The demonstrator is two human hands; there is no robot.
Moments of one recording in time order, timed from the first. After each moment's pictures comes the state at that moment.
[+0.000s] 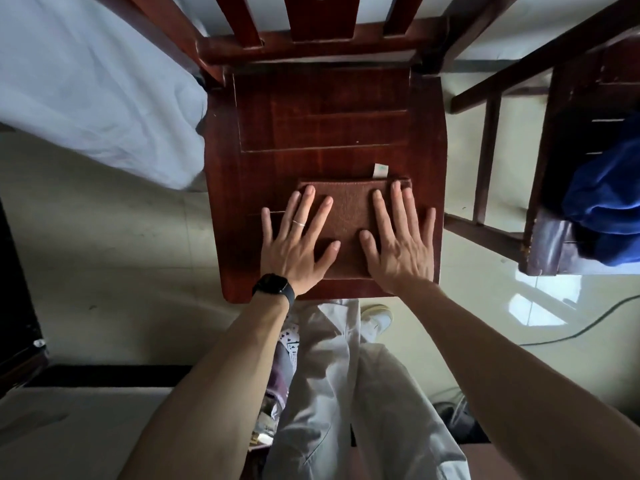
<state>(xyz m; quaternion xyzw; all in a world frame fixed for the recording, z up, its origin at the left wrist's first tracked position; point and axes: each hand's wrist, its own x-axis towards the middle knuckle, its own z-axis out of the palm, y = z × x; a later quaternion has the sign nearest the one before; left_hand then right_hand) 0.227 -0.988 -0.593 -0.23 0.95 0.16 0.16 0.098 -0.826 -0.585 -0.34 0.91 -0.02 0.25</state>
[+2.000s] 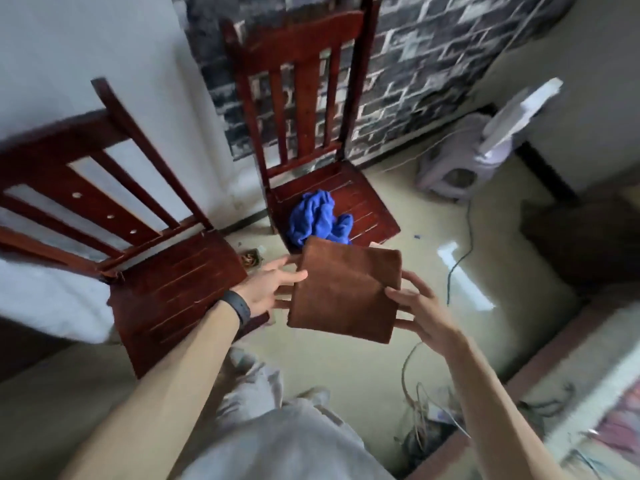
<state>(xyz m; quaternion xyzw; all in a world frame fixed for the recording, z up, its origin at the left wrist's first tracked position) 0.080 -0.747 -0.215 -0.25 0.53 0.73 0.36 0.090 -0.457 -0.174 0.26 0.66 -0.63 0.31</state>
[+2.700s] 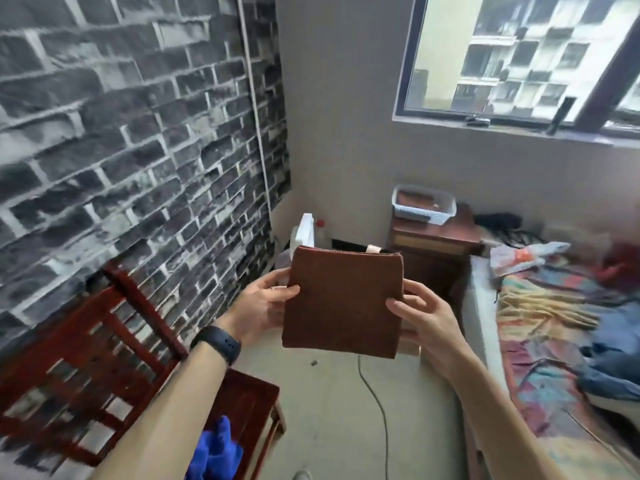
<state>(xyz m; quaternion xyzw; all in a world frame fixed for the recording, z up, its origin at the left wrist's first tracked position) -0.114 -0.422 0.036 0.11 0.60 0.68 0.40 0.079 -0.204 0.032 0.26 0.62 -0.72 -0.17</state>
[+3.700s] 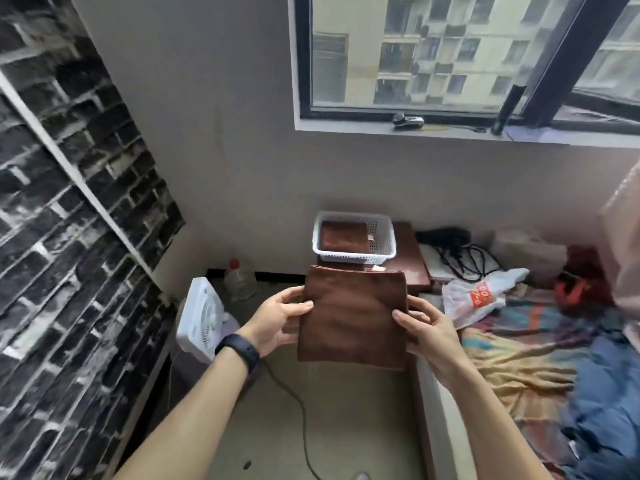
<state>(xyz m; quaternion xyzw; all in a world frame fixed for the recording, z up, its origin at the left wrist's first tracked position) -0.351 0.099 -0.033 0.11 0.61 0.58 0.53 -0.122 0.258 -0.033 0.42 0.50 -0.73 -0.23</state>
